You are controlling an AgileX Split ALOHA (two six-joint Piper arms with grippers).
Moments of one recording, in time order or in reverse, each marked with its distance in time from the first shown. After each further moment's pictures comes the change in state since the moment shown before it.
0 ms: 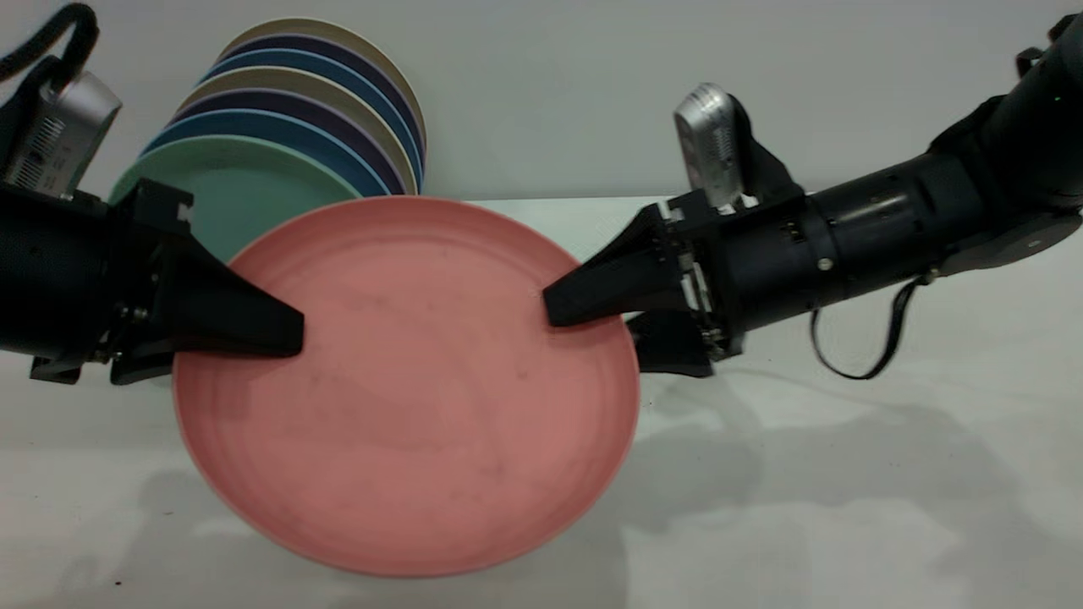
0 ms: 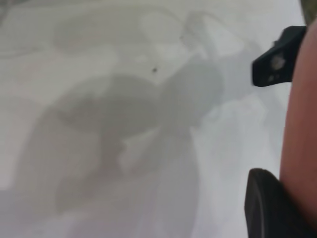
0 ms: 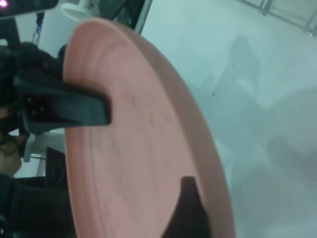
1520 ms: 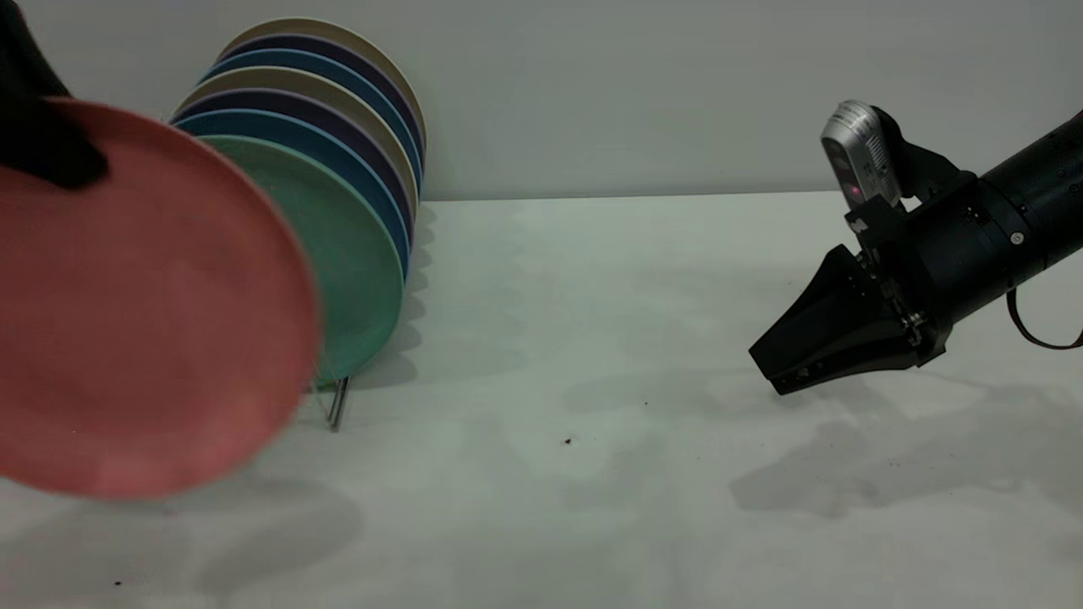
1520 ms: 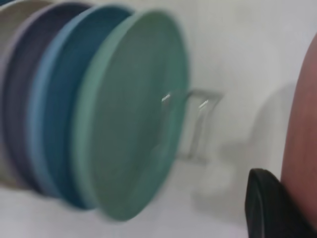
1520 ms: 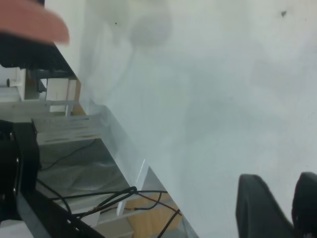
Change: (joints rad) left arm 0.000 -0.208 -0.457 1.205 0.004 0.133; right arm -0.210 -0.077 0.000 -0.424 -0.033 0.232
